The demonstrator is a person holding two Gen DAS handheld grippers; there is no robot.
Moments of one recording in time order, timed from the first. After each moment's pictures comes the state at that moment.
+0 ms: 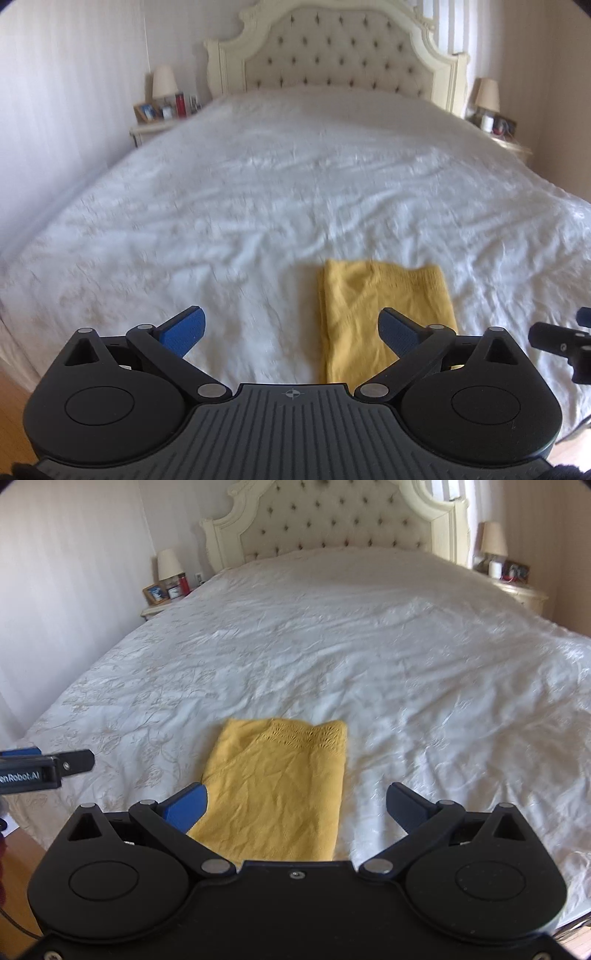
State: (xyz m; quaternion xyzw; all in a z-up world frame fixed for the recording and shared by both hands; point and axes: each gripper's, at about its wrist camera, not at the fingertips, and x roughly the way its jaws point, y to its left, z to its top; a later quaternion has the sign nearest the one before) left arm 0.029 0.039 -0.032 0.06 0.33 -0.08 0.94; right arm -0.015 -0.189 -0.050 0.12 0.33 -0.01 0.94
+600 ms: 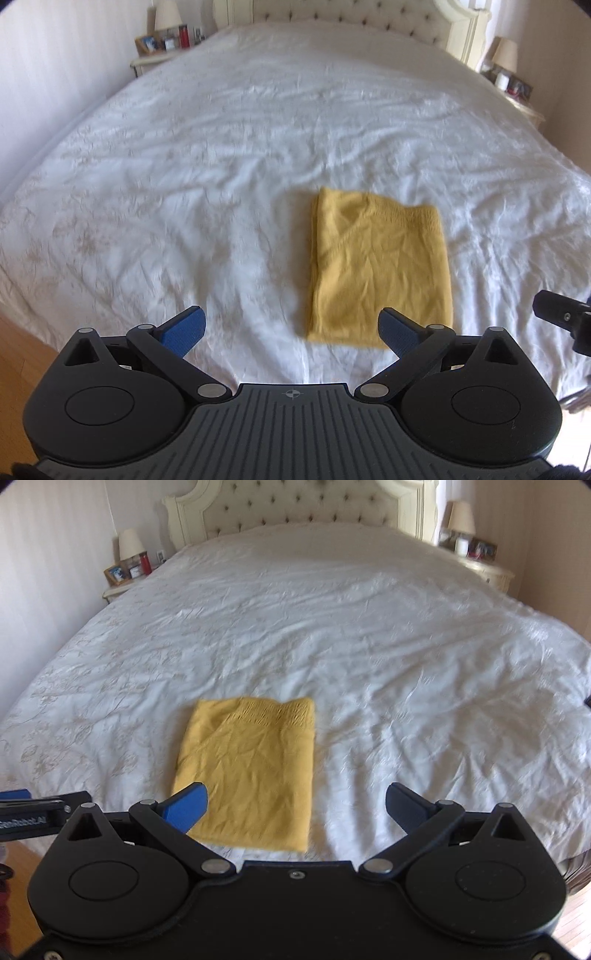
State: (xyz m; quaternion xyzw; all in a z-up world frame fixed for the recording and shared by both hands) left arm 0.025 0.033 -0.058 0.04 0.46 -0.06 0.89; right arm -0.012 -0.191 -0.048 0.12 0.41 -0.06 0.90
